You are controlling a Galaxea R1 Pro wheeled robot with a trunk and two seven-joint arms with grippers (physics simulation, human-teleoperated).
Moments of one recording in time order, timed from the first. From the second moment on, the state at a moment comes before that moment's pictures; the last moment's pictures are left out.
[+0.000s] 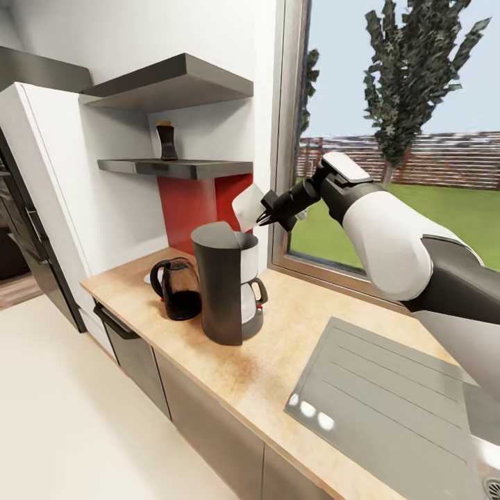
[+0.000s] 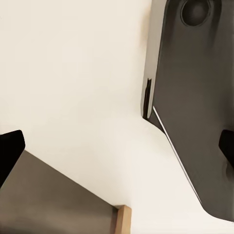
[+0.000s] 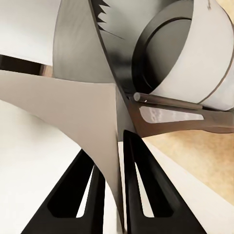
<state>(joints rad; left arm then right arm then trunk) -0.03 0.12 0.14 0.04 -0.09 -0.04 0.02 -1.78 0.17 -0.24 -0.19 -1.21 0.99 -0.76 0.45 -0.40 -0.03</state>
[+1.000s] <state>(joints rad) -0.03 0.13 0.14 0.04 -0.09 -0.04 0.02 -1.78 0.17 -0.24 -0.19 -1.21 0.99 -0.76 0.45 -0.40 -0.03</state>
